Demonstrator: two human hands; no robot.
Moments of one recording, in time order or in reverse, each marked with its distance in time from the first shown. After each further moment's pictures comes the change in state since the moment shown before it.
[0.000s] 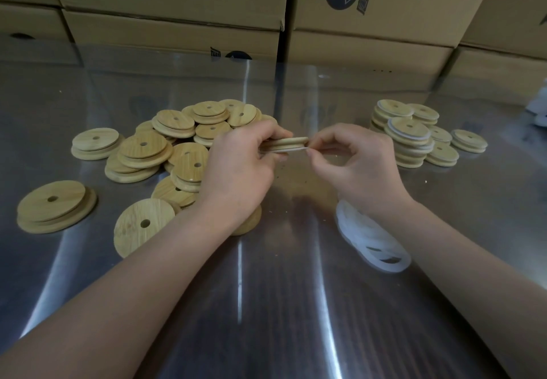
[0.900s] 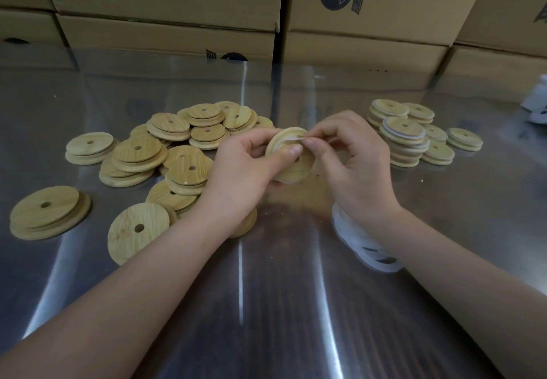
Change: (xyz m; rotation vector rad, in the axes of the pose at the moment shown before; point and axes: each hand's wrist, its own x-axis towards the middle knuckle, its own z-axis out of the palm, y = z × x) left_hand -0.004 0.010 0.006 -0.718 -0.139 -0.446; right_hand -0.002 -0.006 0.007 0.039 0.156 -0.013
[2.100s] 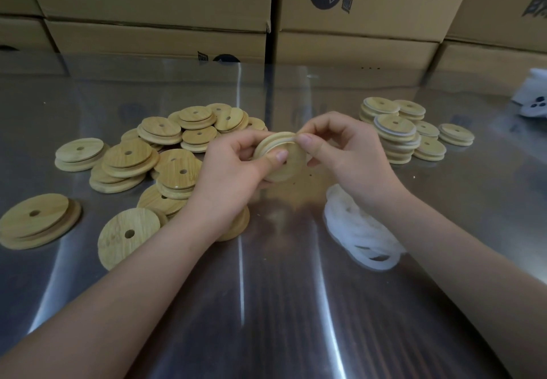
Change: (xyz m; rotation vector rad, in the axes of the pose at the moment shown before) left_hand 0.005 -0.004 -0.002 0.060 -0.001 0.063; right_hand 0.012 0.003 -0.013 0.378 -0.221 0.390
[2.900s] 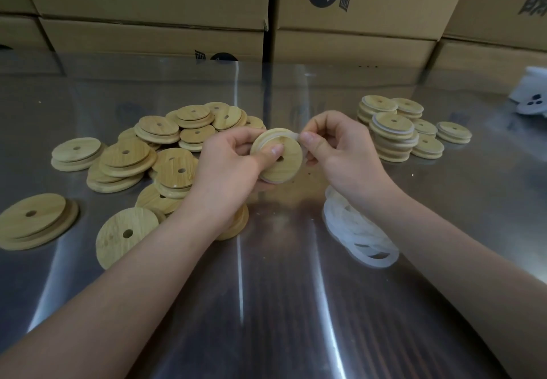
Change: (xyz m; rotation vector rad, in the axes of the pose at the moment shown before) left_hand 0.001 0.006 0.003 -0.041 0.074 -0.134; right_hand 0.002 0.005 0.009 -0.059 0.089 0.111
